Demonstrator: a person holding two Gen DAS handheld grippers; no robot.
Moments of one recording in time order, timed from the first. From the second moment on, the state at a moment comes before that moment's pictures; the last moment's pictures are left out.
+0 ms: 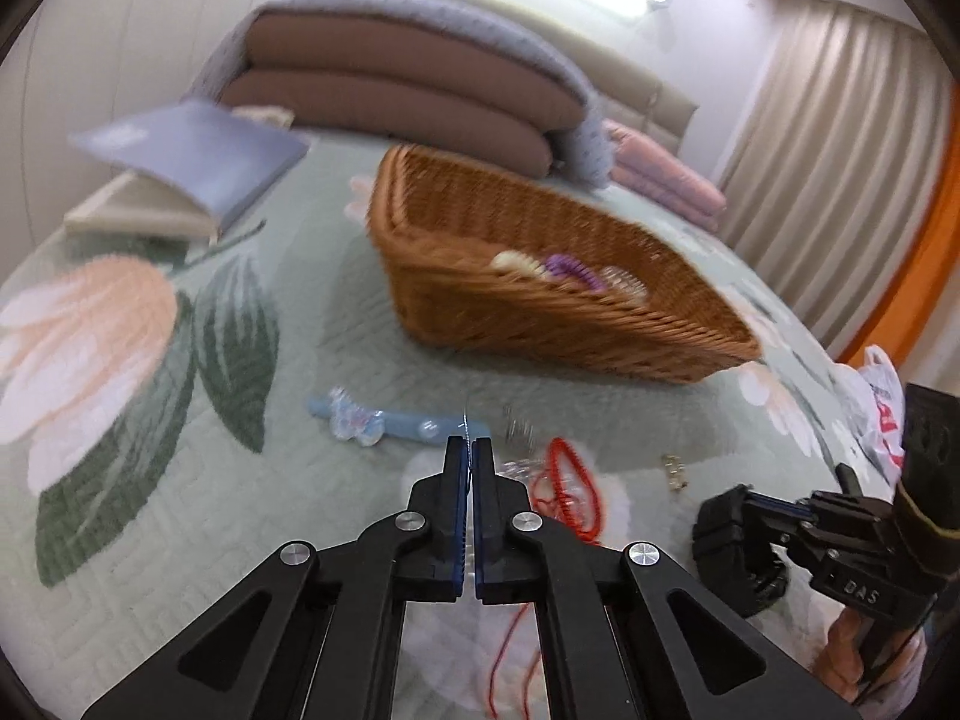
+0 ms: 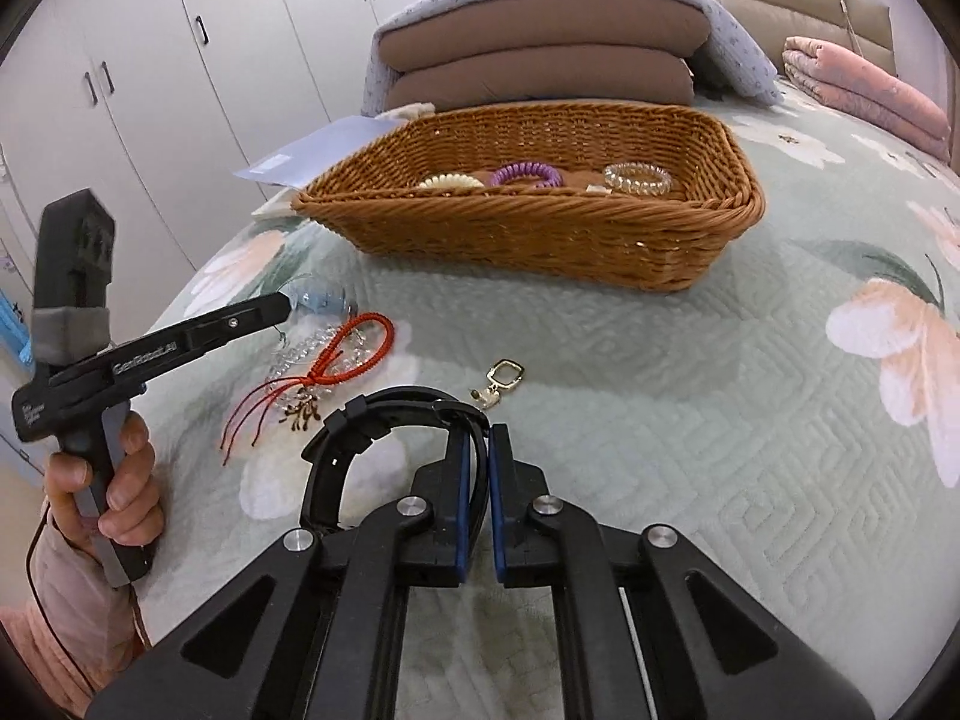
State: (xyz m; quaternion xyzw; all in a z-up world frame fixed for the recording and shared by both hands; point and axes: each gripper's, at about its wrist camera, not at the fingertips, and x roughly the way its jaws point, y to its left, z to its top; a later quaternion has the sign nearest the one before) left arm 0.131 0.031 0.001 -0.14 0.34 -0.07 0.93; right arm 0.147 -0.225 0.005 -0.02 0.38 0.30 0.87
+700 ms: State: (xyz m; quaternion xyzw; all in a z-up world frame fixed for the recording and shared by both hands) left arm 0.126 0.063 0.009 -0.24 0.32 -0.12 0.91; right arm 0.145 -0.240 0.013 0.02 0.36 0.31 0.88
